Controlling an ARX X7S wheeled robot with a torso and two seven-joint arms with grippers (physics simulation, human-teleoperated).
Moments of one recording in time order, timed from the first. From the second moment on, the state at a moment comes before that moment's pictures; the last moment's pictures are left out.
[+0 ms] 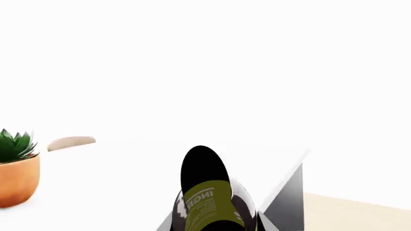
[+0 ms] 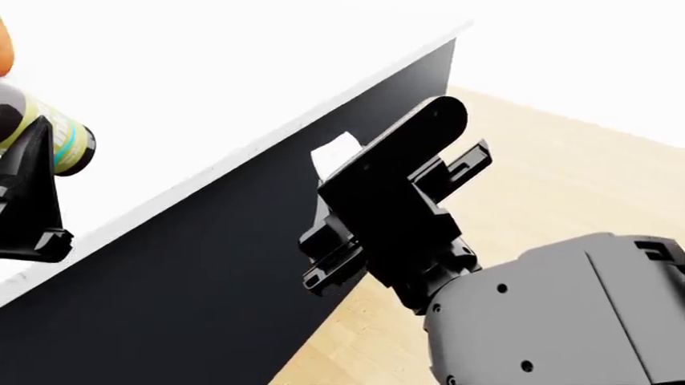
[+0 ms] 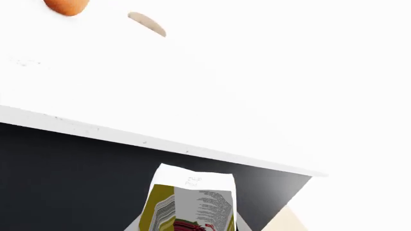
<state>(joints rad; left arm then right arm) -0.29 -0.97 -0.63 0.91 -1.59 -0.87 -0.63 1.54 0.60 -1.30 -0.66 1.50 0.74 1.16</state>
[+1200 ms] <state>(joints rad) -0.31 -0.98 -0.60 0.91 -1.59 -0.86 -0.64 1.54 0.60 -1.30 -0.67 1.51 0.75 1.15</state>
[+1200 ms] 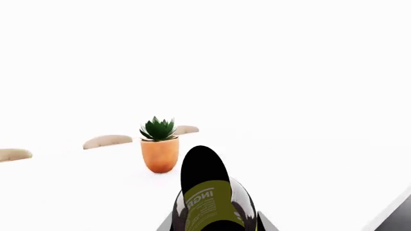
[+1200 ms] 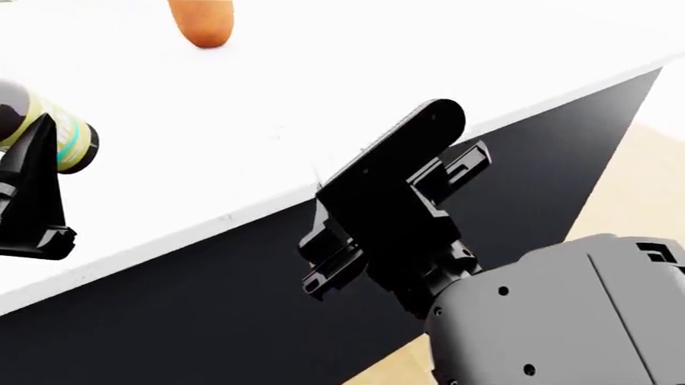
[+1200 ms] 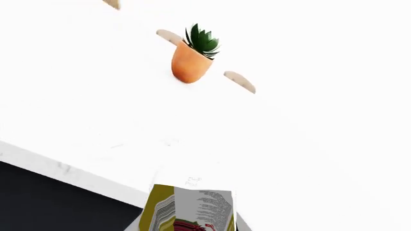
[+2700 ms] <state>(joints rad) -0.33 -1.01 -0.60 0.91 -1.63 -0.84 -0.66 1.60 0.62 -1.29 -0.72 1.59 0.80 1.24</state>
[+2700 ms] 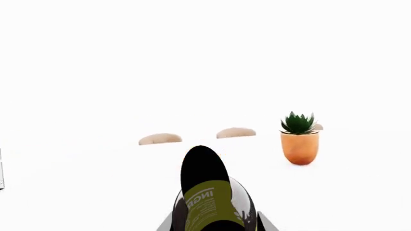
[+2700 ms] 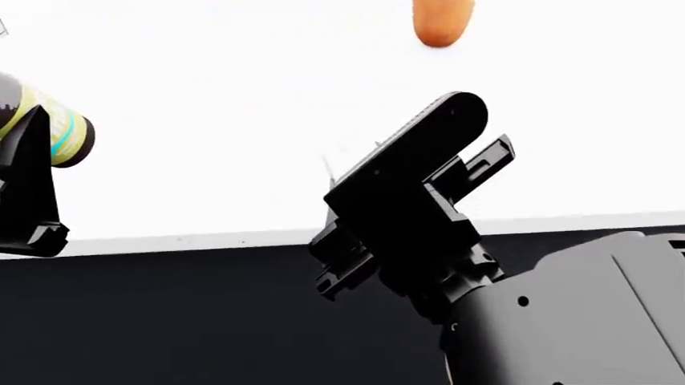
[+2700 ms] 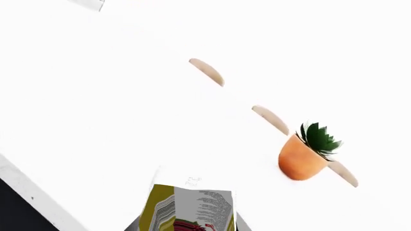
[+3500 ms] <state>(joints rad) -0.32 -1.00 -0.59 0.91 -1.60 -0.85 -0.65 1.58 0.64 -1.27 -0.75 1.57 0.77 1.28</state>
